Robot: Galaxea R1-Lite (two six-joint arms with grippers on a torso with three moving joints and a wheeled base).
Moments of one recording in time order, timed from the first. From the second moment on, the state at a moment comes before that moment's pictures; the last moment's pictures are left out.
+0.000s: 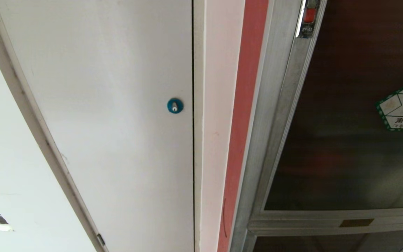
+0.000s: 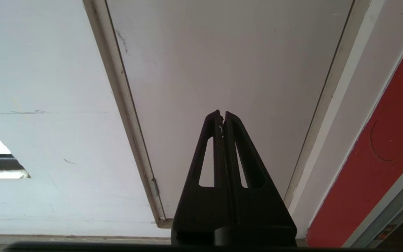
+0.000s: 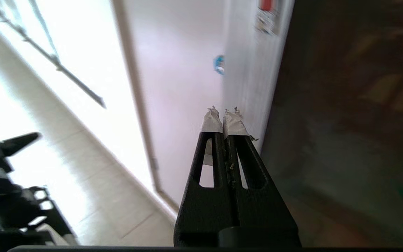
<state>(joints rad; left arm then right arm) 0.00 0.00 0.00 -0.02 -0.01 0.01 0.22 1.06 -1.33 0.26 0.53 0.04</state>
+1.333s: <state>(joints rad) 0.00 0.00 0.00 -0.02 -0.01 0.01 0.37 1.47 -1.70 0.23 0.34 0.08</state>
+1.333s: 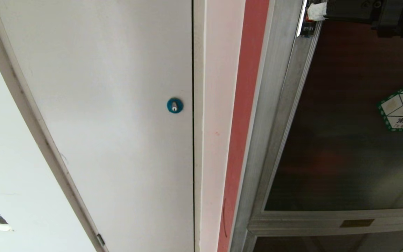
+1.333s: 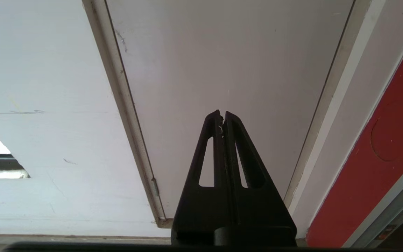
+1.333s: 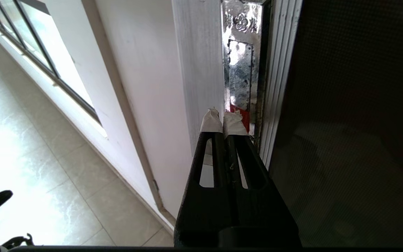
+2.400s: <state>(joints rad) 0.00 0.00 0.00 -0.02 -0.01 0.01 0.40 1.42 -1.64 0.25 0.30 0.15</state>
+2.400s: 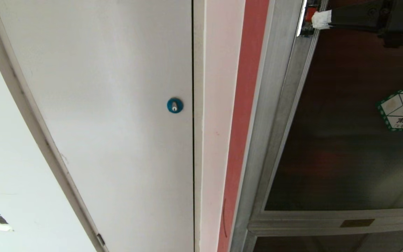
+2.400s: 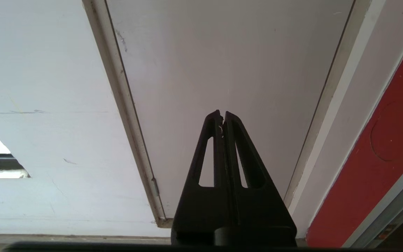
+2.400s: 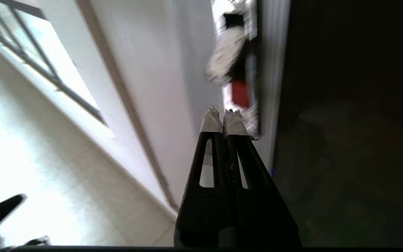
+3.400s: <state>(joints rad) 0.00 0.00 0.00 -0.02 -0.01 0.01 0.87 1.20 -1.08 -0.37 -0.39 -0.05</state>
